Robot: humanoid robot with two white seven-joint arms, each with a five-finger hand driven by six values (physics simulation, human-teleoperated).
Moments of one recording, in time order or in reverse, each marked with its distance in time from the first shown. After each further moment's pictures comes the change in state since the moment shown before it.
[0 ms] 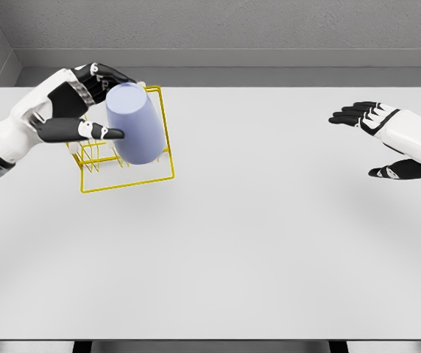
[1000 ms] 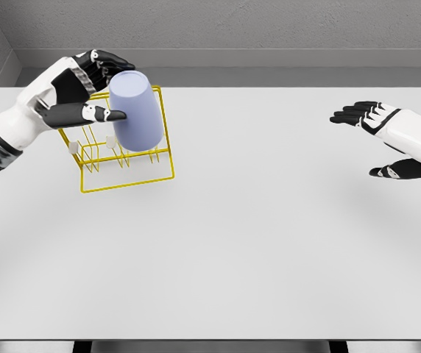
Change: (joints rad) left arm -0.044 -0.071 -0.009 0.105 0.002 0.009 0.000; right arm -0.002 0.000 0.000 0.005 -0.001 0.000 0.000
